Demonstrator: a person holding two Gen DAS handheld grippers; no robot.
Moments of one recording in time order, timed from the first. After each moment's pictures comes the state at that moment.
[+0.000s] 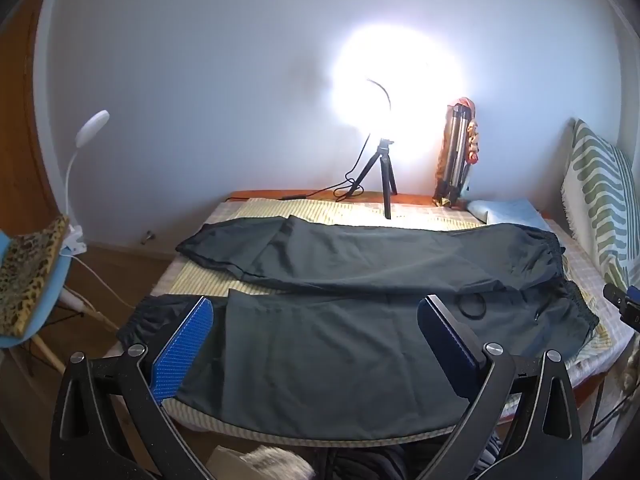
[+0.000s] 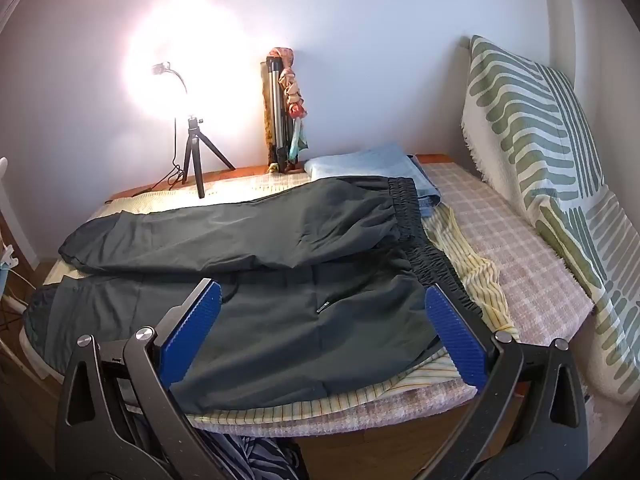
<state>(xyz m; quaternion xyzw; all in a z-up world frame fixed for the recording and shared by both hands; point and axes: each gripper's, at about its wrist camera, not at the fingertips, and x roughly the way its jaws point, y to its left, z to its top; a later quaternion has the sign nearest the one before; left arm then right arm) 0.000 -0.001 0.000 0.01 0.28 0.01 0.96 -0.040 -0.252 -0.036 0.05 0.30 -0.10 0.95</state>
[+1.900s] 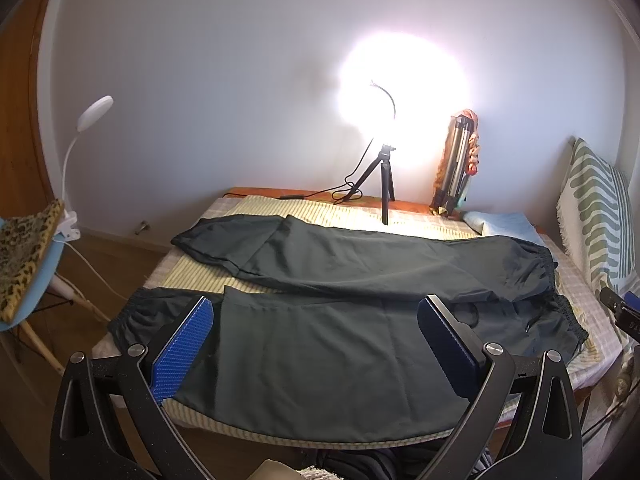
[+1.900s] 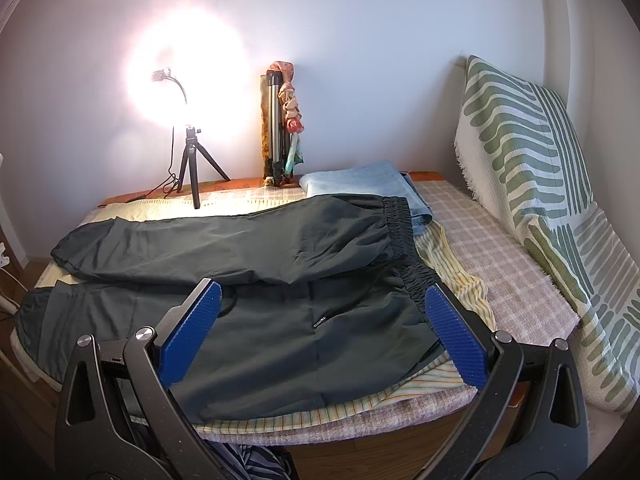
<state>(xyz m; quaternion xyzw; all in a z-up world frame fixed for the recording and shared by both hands) -0.001 0.012 0.001 -0.03 0.28 -0.01 0.96 -0.040 -0.237 -0.019 0.03 0.28 -0.12 0.95</state>
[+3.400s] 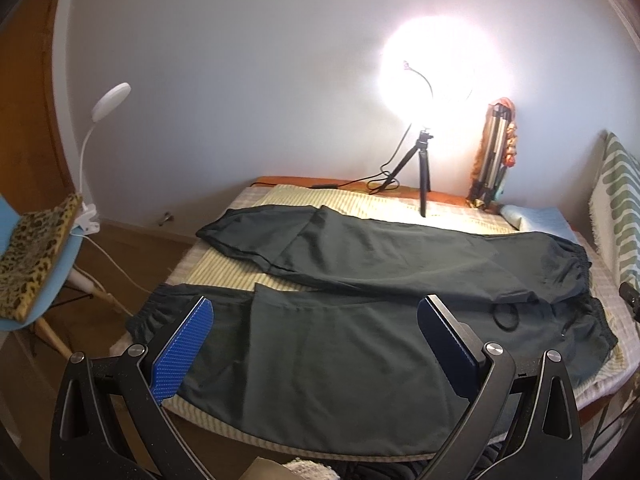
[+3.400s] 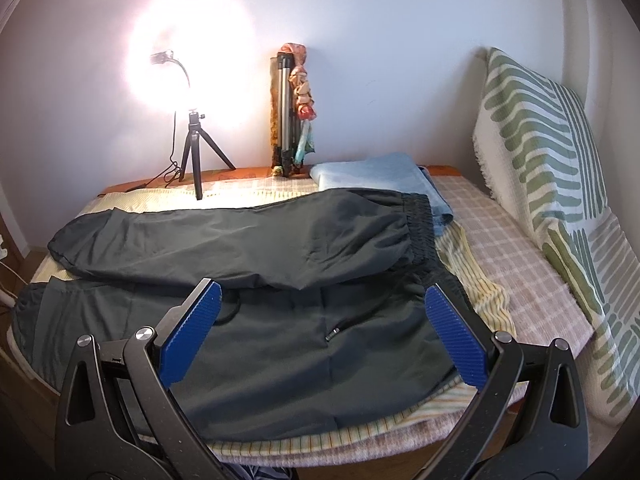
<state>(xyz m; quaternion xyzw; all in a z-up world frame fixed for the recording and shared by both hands) 0.032 0.034 -0.017 -0.02 0.30 0.05 0.95 0.008 -0.233 -0.035 0.02 0.30 -0.10 0.95</state>
